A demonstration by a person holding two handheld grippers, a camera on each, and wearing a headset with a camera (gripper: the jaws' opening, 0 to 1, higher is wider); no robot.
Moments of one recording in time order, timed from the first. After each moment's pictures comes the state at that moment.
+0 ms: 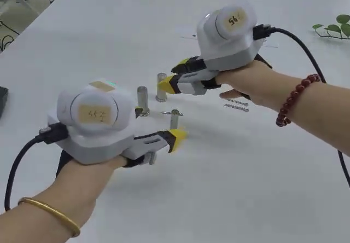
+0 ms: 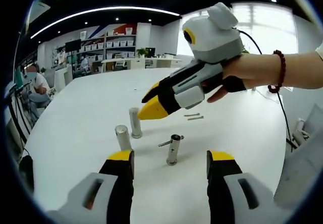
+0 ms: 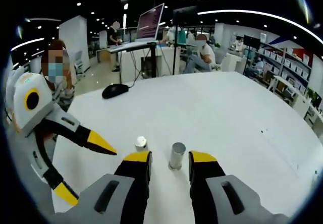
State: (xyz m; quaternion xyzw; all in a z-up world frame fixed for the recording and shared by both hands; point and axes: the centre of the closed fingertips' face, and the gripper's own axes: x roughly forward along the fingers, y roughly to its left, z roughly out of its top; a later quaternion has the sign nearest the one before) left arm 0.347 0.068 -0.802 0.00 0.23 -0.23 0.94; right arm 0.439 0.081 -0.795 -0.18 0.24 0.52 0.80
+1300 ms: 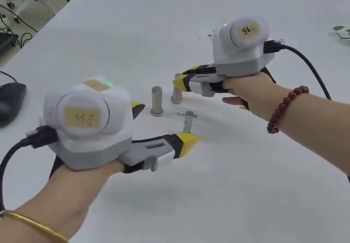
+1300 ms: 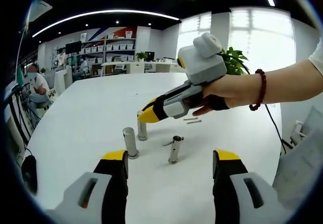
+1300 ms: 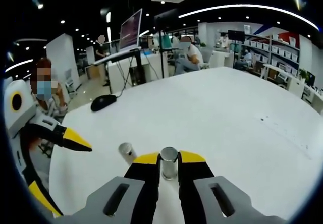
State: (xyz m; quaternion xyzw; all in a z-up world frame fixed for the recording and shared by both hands) left arm 0.337 0.077 -0.792 -0.01 0.22 -0.24 0.95; right arm 0.459 0.086 -0.811 -0.11 0.25 0.50 0.82
